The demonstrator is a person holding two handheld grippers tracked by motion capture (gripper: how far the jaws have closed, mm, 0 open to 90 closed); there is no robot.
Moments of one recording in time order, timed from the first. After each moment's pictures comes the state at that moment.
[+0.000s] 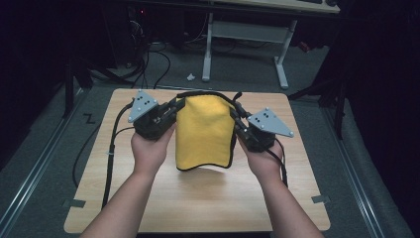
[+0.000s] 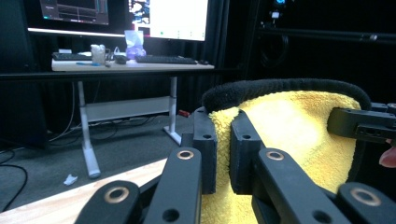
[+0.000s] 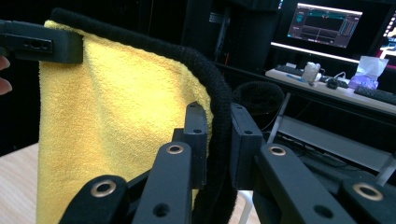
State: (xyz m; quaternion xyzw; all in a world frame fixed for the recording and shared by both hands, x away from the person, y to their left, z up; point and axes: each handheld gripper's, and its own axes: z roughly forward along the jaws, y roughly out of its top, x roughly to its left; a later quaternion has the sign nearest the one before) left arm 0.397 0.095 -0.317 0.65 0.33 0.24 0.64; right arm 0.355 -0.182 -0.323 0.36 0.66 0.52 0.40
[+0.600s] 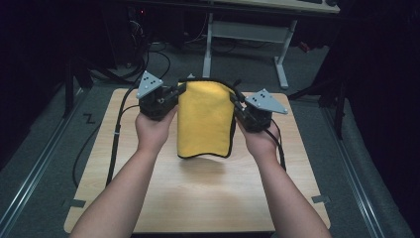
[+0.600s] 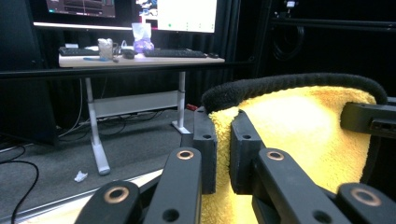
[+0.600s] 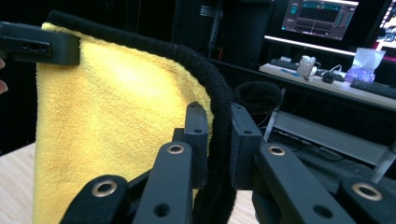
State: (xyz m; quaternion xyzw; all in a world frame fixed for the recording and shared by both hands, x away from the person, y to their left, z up) left arm 0.454 0.084 -0.316 0.67 0.34 0.26 0.61; right arm 0.408 -0.187 -0.322 0.38 0.66 0.51 0.40
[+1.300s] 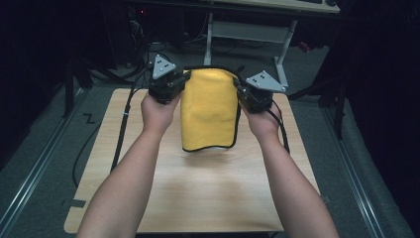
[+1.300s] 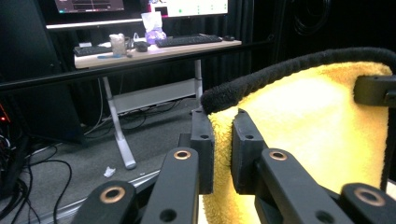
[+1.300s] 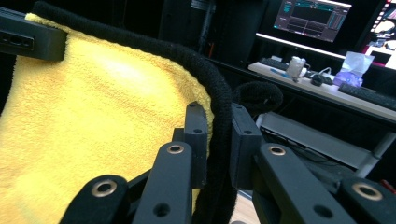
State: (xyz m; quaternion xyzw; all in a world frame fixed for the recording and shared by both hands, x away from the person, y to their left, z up) left arm 0.498 0.069 -0.308 0.70 0.34 0.29 0.56; right arm 0.460 -0.198 -0.314 0.37 0.67 0.48 0.42
